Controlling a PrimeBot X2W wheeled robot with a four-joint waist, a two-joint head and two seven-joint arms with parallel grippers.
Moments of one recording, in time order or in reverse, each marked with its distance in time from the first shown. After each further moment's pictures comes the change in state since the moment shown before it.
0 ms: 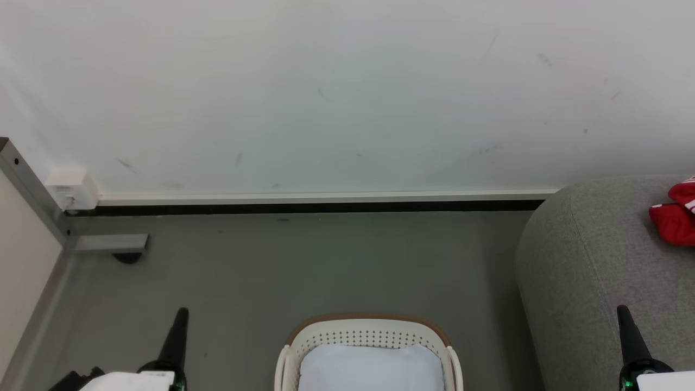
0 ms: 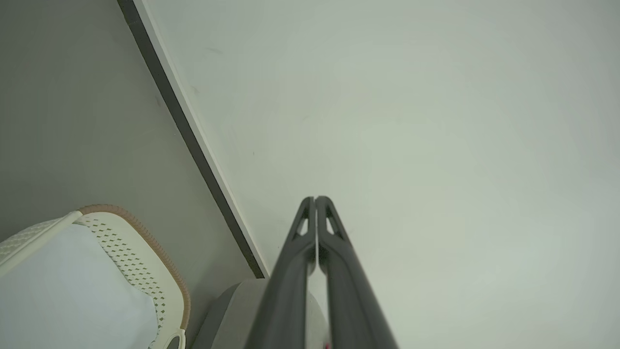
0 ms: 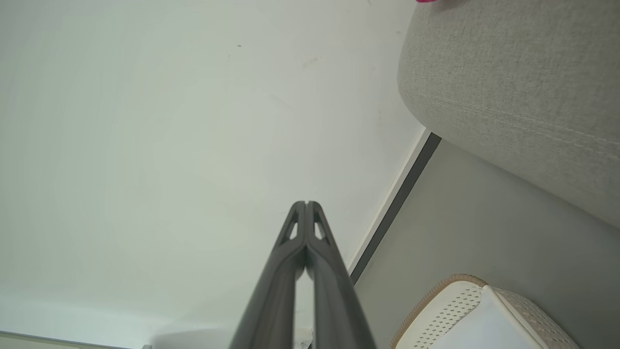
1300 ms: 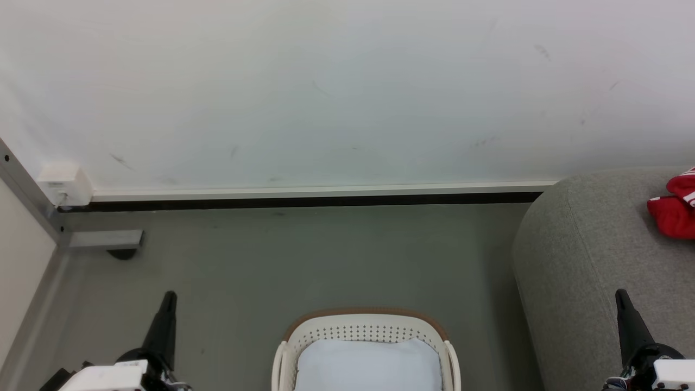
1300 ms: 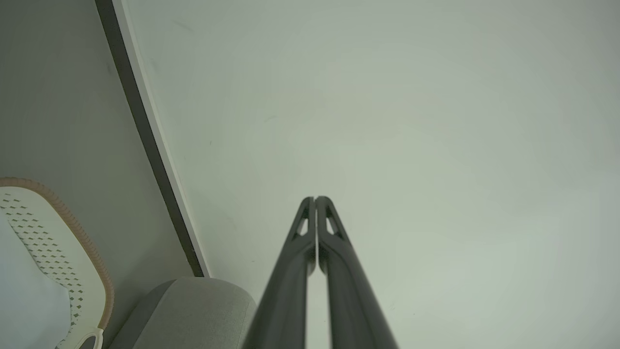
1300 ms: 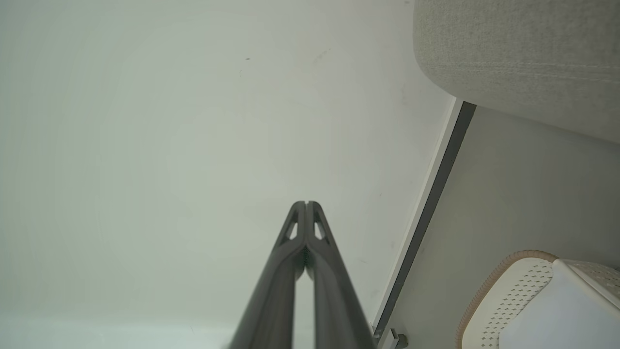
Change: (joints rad) left arm -0.028 0.000 0.048 -0.019 -0.234 -0.026 0.061; right arm -0.038 -0.005 -0.002 -0.012 0.245 0.000 0.061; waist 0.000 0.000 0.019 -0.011
